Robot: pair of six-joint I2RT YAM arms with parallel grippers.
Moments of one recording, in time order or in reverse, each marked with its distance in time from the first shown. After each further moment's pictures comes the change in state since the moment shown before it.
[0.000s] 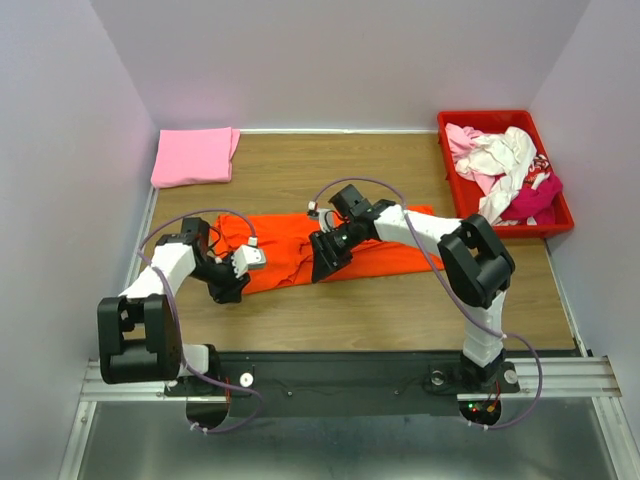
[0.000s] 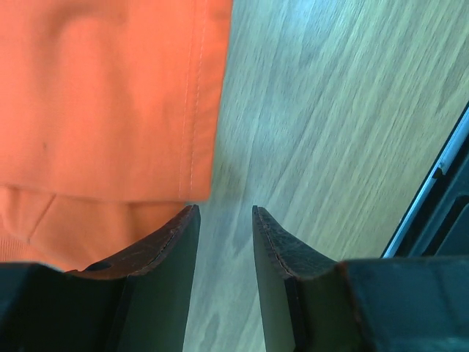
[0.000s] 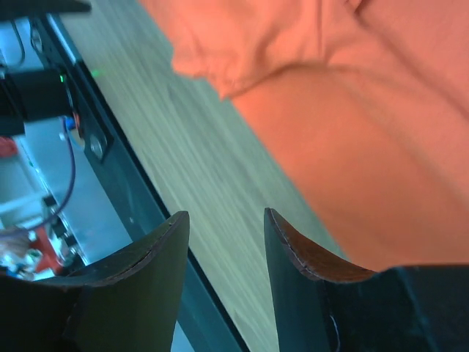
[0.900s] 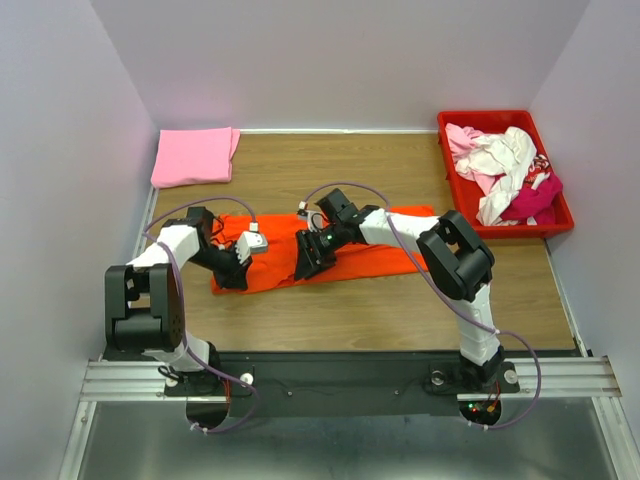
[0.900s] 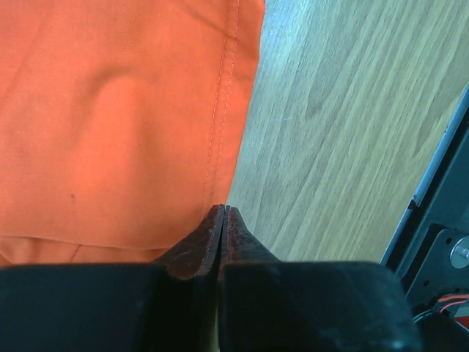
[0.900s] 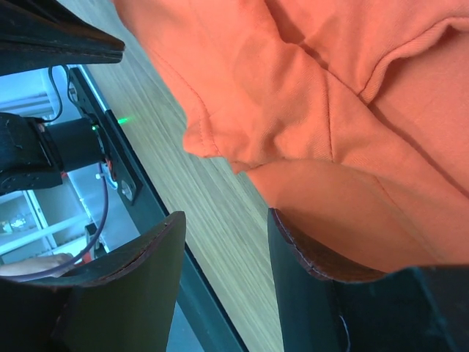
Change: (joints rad) left arm -0.024 0.178 0.117 -0.008 0.098 -0.071; right arm 0.047 0.143 0.066 0.187 -0.023 0.236
